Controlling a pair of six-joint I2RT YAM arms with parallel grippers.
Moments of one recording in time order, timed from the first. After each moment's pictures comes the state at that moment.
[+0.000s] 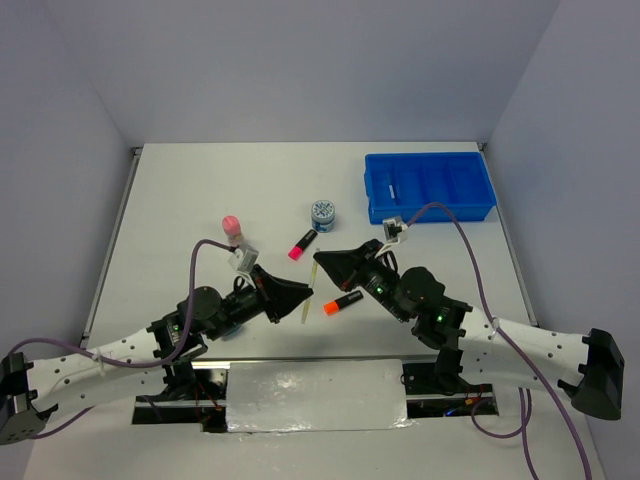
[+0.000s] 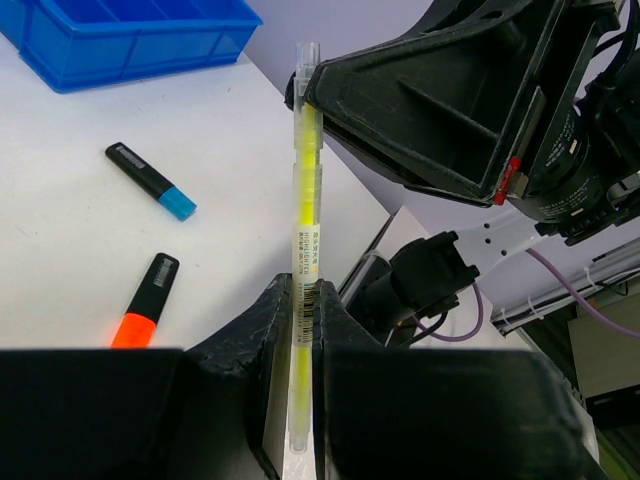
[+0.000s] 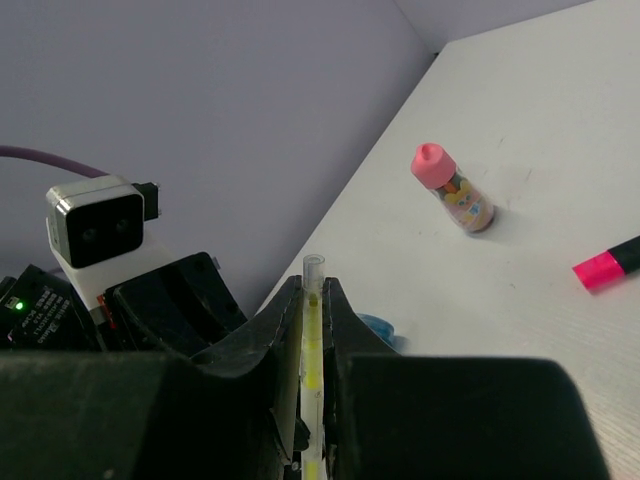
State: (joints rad) left arm -1.07 0.68 0.39 0.35 -0.10 -0.66; right arm 1.10 0.83 0.53 0.43 0.33 0.72
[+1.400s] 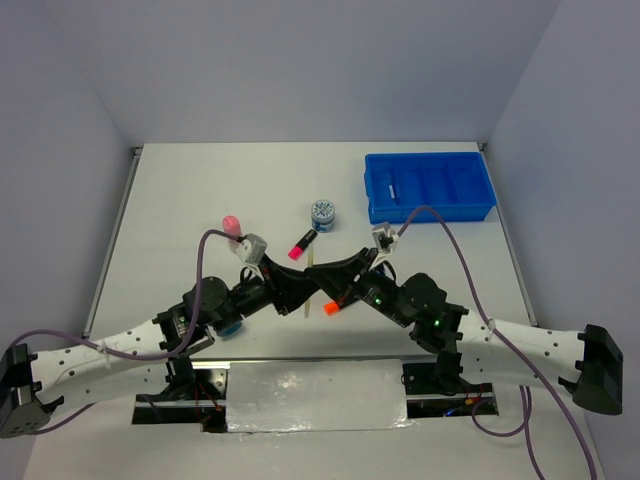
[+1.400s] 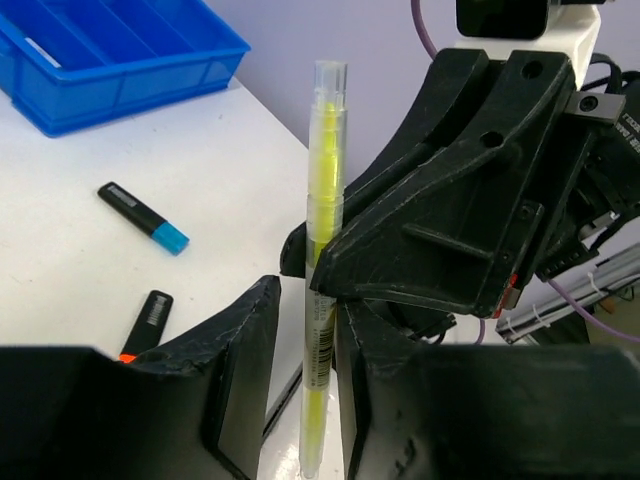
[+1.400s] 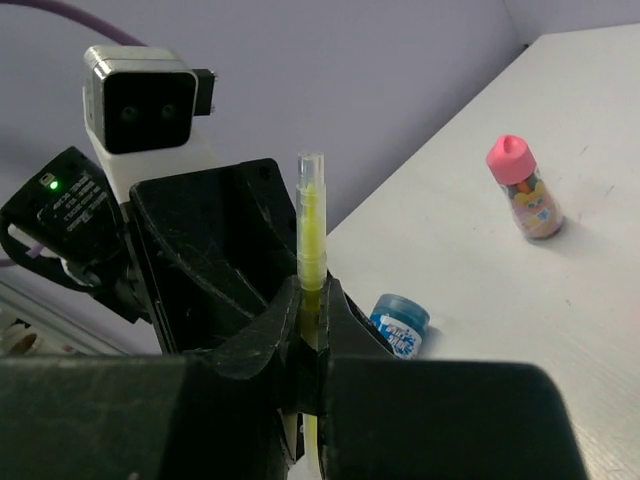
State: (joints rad) left arm -1.07 0.77 0.49 0.36 -0.10 -0.61; right arm 1.14 0.84 0.49 0.56 0.18 0.62
